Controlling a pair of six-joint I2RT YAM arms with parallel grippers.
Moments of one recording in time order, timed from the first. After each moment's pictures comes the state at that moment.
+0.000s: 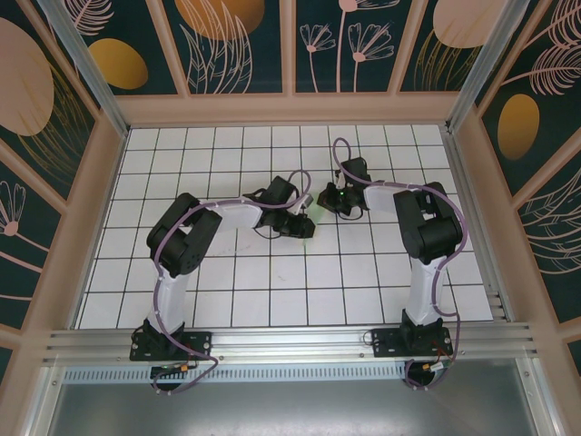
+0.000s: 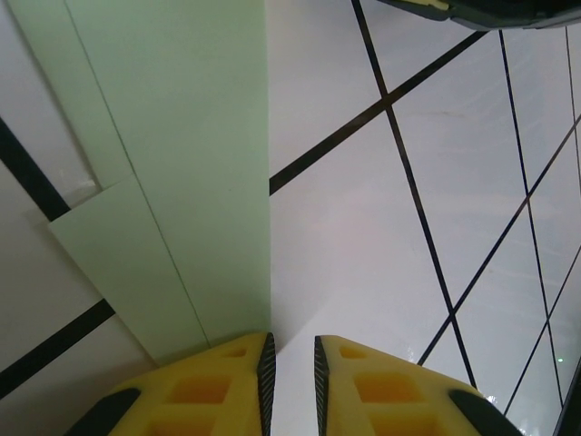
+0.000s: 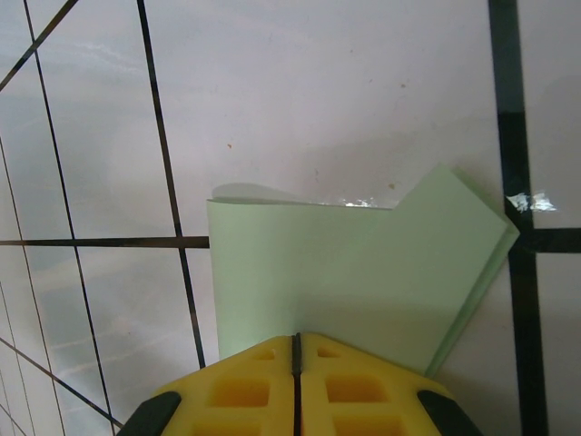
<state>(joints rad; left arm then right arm) -0.68 2.08 1.24 -0.17 0.57 -0.45 0.35 2.00 1.15 -0.11 -0.44 0.68</state>
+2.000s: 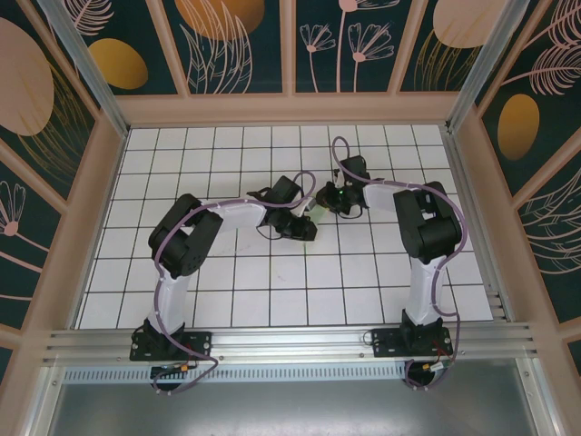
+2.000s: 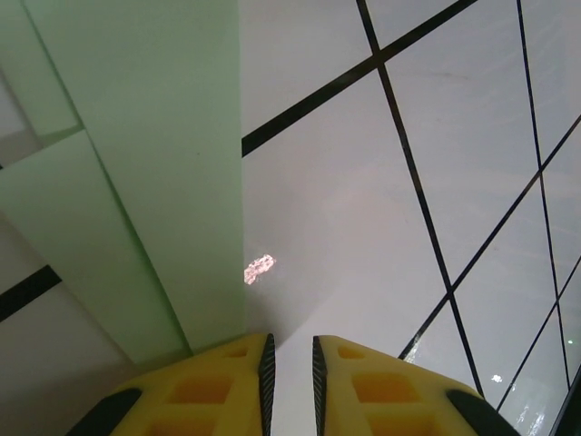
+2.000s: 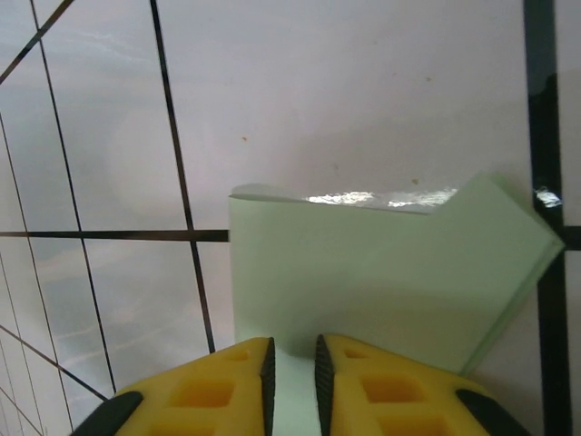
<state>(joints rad) -0.70 2.08 1.29 -0.27 0.55 -0.44 0.35 2.00 1.17 -0.15 -0.45 0.66</state>
